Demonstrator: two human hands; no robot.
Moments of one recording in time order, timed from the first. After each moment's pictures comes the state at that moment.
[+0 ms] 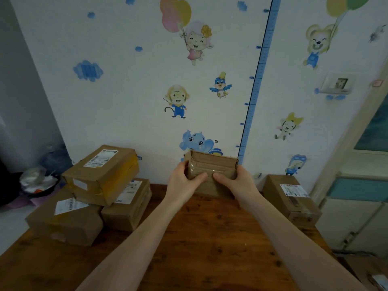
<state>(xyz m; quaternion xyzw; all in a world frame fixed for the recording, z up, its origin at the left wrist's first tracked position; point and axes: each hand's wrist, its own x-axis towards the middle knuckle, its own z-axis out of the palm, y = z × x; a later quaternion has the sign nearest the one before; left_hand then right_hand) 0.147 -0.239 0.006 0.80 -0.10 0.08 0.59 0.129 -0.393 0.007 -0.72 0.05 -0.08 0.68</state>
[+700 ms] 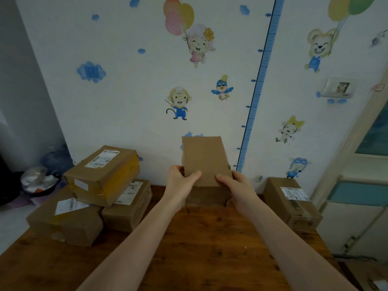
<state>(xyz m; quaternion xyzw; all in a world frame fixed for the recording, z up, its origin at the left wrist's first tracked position) 0.157 -0.237 0.004 0.74 0.02 -0.01 0.68 0.132 -0.387 0.003 -0.66 0.11 -0.02 0.74</state>
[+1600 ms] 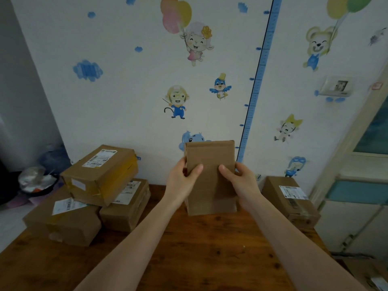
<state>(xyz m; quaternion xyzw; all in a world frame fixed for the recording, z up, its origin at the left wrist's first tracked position) 0.146 -0.242 0.017 0.79 -0.10 0.08 0.60 0.131 -0.396 0.011 -0.71 0.10 -0.12 0.69</state>
